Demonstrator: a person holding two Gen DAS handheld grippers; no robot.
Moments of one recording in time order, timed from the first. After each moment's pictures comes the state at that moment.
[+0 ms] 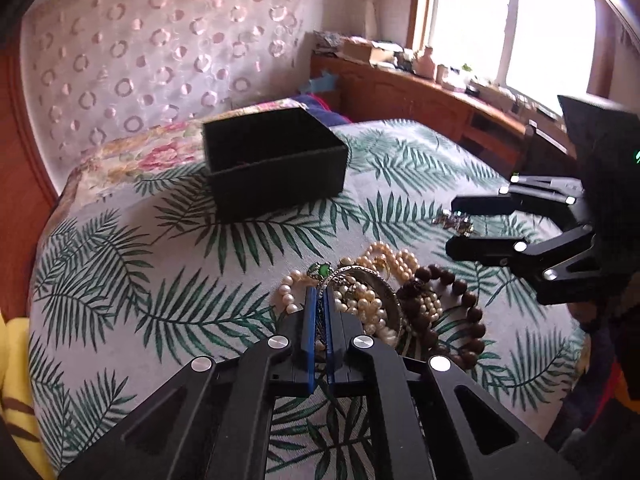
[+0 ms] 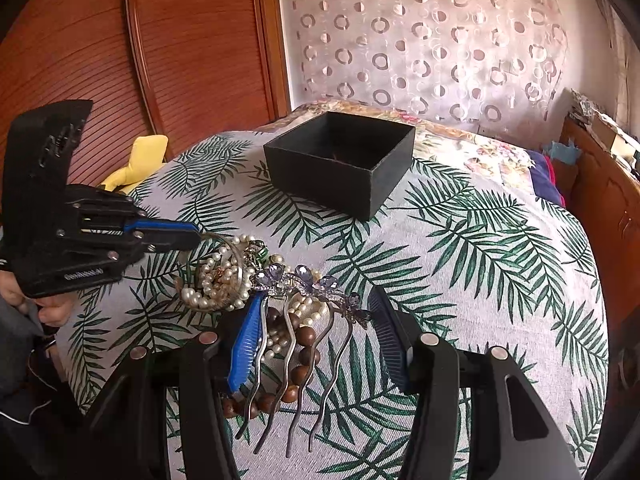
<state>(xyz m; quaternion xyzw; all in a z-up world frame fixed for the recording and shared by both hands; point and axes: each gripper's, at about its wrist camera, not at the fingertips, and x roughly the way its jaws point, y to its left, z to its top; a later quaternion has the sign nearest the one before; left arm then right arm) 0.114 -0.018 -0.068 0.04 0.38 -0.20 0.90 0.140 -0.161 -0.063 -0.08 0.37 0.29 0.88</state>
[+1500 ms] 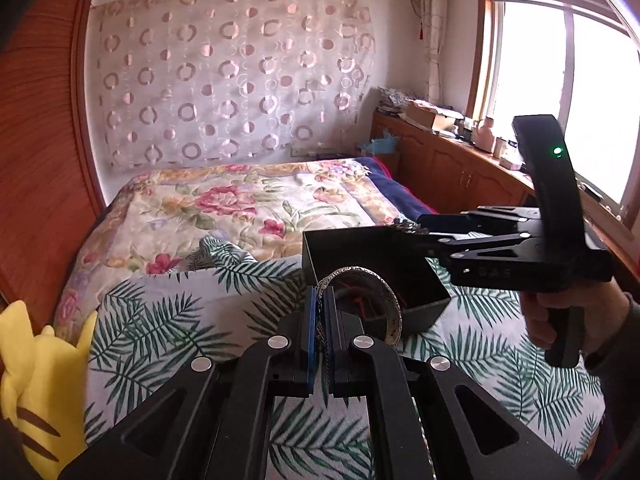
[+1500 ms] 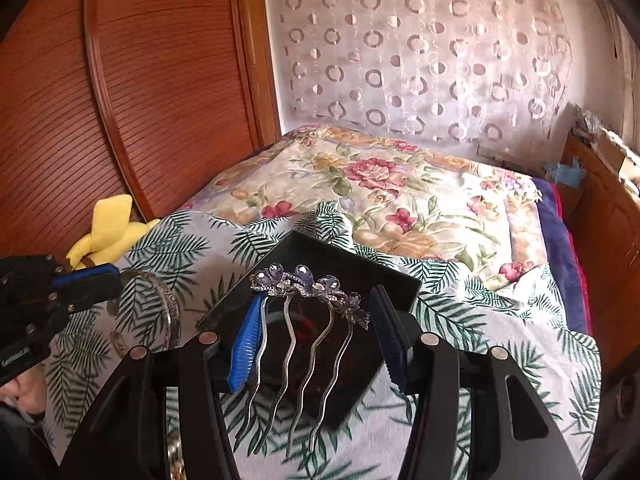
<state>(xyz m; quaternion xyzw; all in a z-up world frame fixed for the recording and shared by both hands) 0.196 0.031 -0.008 -0.01 0.31 -0.10 0.95 0.307 -0.094 -0.016 -0.06 0.36 0.28 0.89</state>
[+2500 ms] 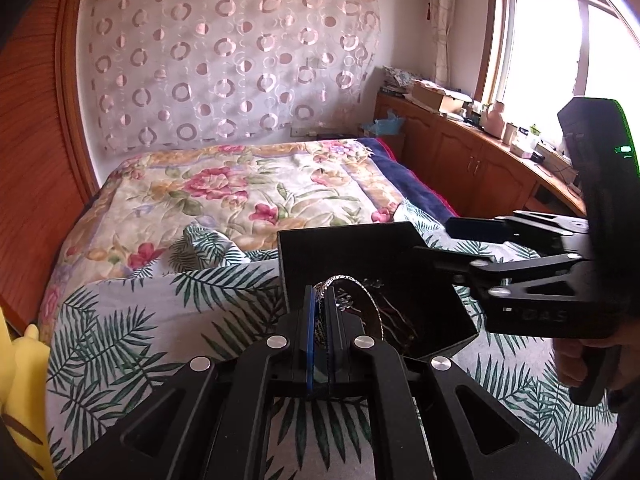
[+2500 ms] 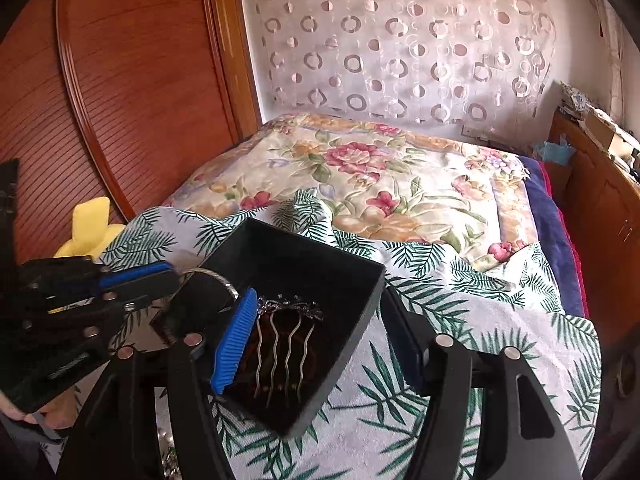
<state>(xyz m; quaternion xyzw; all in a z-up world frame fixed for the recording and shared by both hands) 0.263 -0.004 -0.040 -0.01 0.35 -0.10 0.93 0.320 -0.119 -0.031 -0.05 0.38 0.26 0.89</state>
